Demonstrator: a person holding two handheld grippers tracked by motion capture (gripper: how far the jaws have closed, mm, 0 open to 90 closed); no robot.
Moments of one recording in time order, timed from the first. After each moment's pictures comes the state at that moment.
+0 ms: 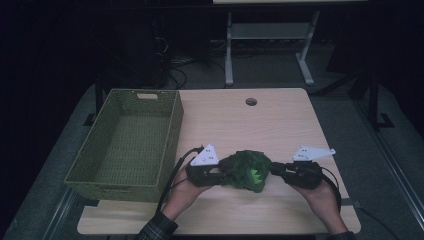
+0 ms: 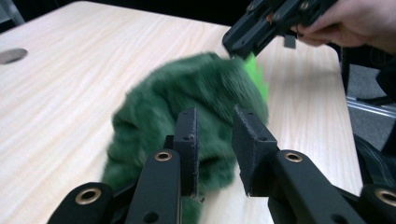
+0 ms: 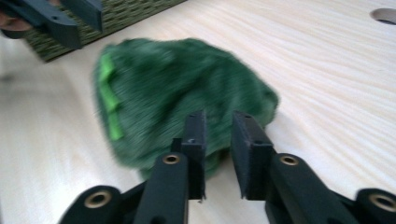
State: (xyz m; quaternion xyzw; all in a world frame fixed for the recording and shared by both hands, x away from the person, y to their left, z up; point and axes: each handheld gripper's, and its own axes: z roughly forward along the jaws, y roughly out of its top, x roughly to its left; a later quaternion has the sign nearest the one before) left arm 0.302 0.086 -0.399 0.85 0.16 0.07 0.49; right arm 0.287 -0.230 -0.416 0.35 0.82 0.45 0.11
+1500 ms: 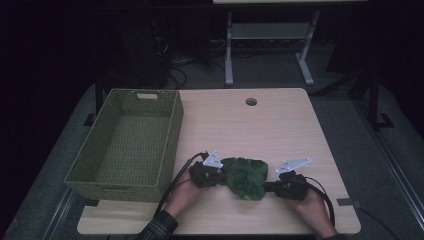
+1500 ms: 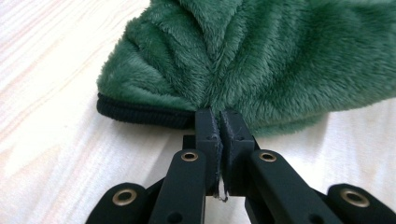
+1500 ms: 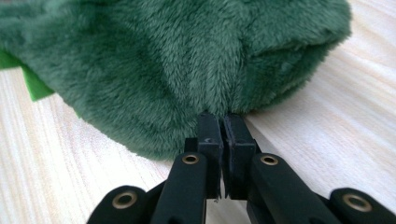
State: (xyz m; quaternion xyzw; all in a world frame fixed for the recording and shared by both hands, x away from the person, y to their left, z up) left arm 0.325 0.084 -0.462 0.91 0.19 0.05 0.36; right arm 0.281 -0.207 -0.467 0.35 0.86 0.36 0.03
